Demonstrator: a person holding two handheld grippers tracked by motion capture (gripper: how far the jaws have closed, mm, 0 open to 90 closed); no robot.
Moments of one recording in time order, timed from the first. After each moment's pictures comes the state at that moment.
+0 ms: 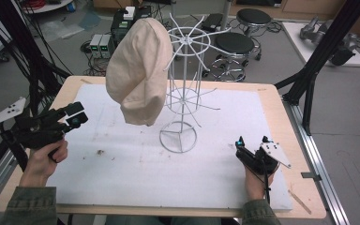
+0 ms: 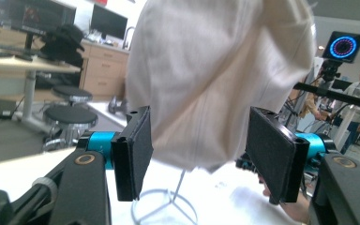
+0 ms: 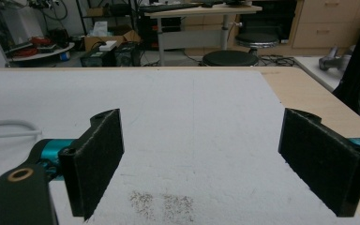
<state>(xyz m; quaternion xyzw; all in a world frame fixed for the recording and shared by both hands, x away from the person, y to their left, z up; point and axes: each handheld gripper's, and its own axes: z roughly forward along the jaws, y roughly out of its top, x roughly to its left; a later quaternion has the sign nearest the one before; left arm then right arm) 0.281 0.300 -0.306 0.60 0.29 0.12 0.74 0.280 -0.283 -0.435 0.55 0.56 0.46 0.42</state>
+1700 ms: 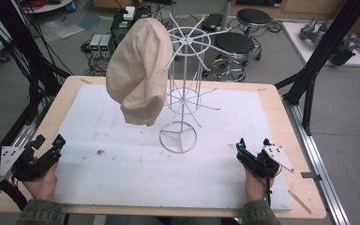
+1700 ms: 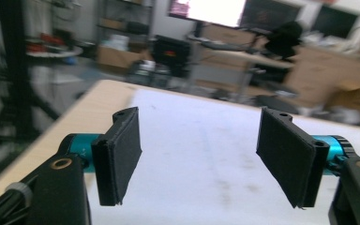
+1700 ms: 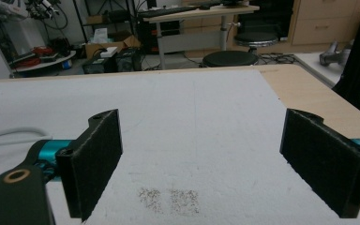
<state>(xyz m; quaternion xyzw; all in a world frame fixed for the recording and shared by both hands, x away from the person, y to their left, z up) 0.241 0.340 -0.420 0.48 0.55 0.42 0.54 0.269 -0.282 -0.432 0.56 0.54 0.47 0.41</state>
